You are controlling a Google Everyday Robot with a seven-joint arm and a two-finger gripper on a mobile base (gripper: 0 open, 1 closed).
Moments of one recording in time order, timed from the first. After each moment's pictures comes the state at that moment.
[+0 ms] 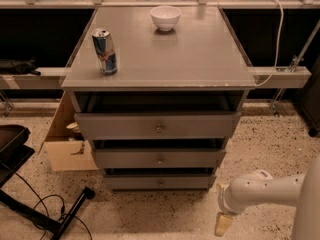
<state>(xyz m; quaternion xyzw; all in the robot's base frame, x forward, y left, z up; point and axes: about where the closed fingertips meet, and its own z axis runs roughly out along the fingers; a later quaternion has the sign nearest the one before) 0.446 -0.228 0.374 -0.62 0.78 0.03 0.10</state>
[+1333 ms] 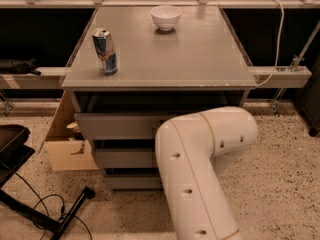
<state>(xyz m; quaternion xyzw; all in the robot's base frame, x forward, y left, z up) 0.562 -0.163 0.229 -0.69 0.71 -0.04 0.08</state>
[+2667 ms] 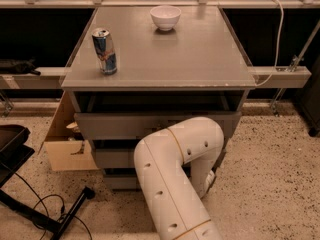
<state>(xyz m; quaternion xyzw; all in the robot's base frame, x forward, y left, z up) 0.588 -0.155 0.160 -0.65 0.75 -0.05 0.10</state>
